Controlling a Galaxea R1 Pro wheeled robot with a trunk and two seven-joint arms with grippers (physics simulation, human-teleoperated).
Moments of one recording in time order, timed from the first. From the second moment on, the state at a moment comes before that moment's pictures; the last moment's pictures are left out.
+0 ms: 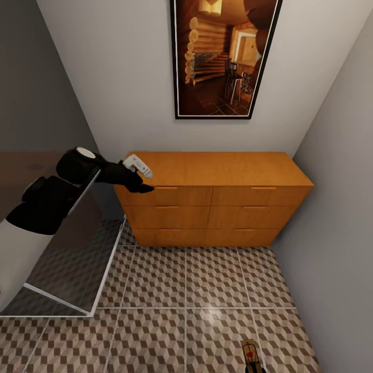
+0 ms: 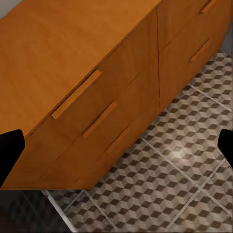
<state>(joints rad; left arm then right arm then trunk) -1.25 0.34 -0.54 -1.40 -0.08 1.01 -0.76 -0.27 0.09 0.33 -0.02 -0.22 -0.96 -0.20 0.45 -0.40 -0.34</state>
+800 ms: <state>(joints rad) -1.25 0.34 -0.58 -1.37 -0.54 1.00 -1.21 -0.27 0.09 0.33 -0.02 -0.22 -0.96 -0.20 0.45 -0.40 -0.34</state>
